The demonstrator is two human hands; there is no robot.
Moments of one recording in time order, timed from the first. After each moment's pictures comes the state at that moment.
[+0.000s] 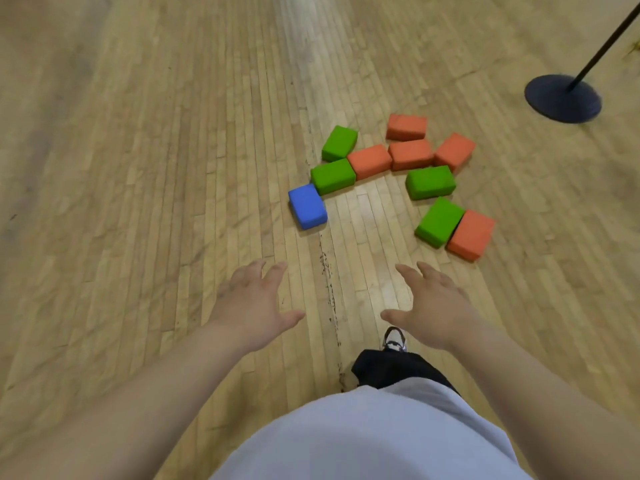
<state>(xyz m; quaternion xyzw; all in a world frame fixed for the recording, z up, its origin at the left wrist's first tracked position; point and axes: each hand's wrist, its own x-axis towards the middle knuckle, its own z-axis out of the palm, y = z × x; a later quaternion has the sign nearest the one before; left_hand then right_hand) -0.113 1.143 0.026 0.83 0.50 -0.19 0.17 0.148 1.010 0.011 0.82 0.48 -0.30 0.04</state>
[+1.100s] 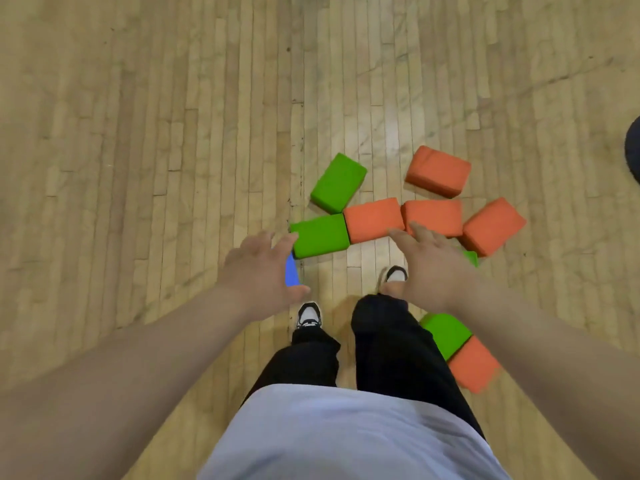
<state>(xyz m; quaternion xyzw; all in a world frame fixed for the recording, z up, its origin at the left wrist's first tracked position) 0.297 1.762 -0.083 0.79 0.49 -0.27 0.24 0.562 1.682 -0.064 0.72 0.58 -0.34 0.17</state>
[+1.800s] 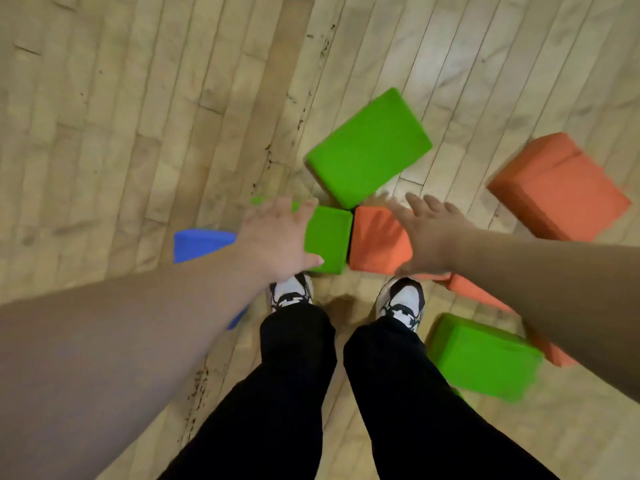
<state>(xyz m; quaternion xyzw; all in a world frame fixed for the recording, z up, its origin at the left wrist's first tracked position) 0.425 1.928 -0.555 0.70 0.55 -0.32 0.31 0.681 1.941 -0.574 0.49 0.71 -0.33 0.39</state>
